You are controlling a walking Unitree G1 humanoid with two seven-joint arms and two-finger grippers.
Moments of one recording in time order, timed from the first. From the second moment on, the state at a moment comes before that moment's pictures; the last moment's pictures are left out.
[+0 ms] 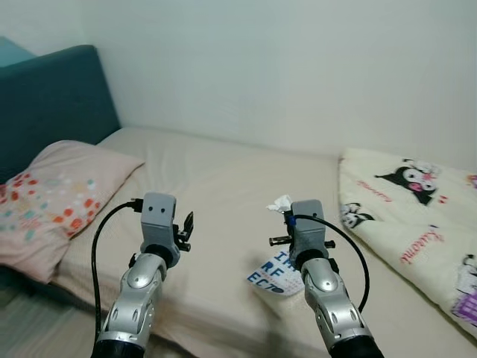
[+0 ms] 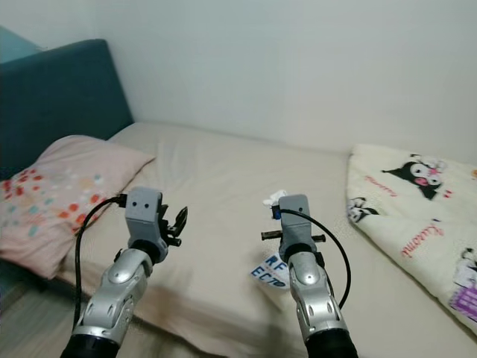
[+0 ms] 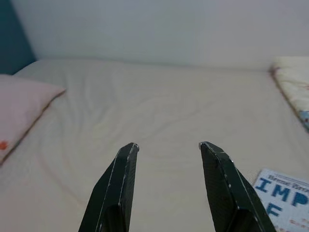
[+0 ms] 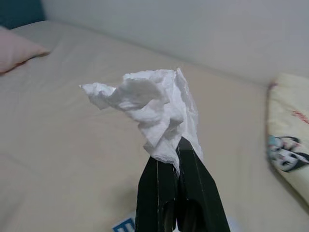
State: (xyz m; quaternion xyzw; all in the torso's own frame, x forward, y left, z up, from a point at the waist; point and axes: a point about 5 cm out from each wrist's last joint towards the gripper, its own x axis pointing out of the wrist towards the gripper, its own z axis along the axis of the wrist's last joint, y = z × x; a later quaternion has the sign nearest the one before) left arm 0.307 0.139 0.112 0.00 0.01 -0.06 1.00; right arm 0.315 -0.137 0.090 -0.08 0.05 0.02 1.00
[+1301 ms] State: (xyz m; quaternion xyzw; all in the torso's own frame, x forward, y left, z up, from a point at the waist) left arm 0.305 0.141 0.106 -0.03 0.02 -0.05 1.00; right arm 0.318 -0.133 0.092 -0.08 0.06 0.05 0.99
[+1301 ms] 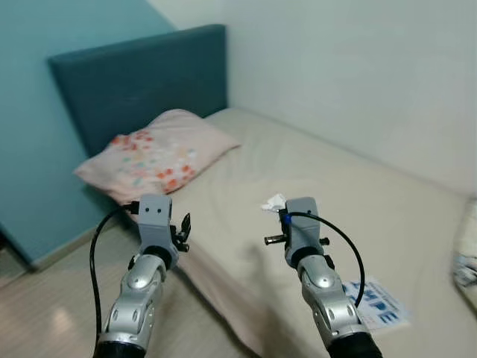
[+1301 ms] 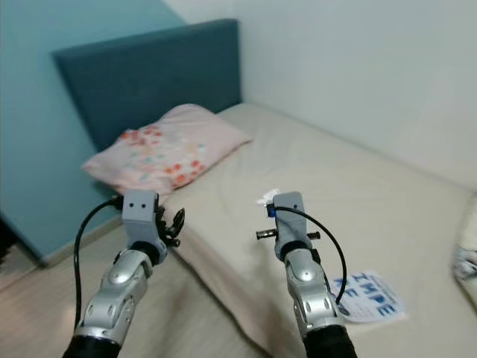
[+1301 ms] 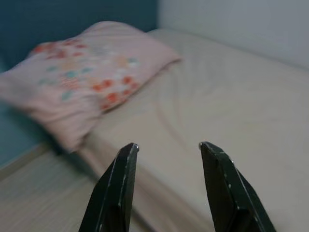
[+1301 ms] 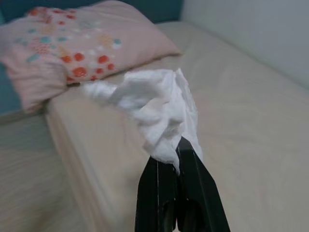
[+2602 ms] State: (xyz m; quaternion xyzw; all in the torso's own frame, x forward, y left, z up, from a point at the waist) left arm 0.306 0.146 0.107 -0.02 0.04 -0.04 1.00; right arm 0.329 -0.115 0.098 -0.08 0.05 0.09 0.99
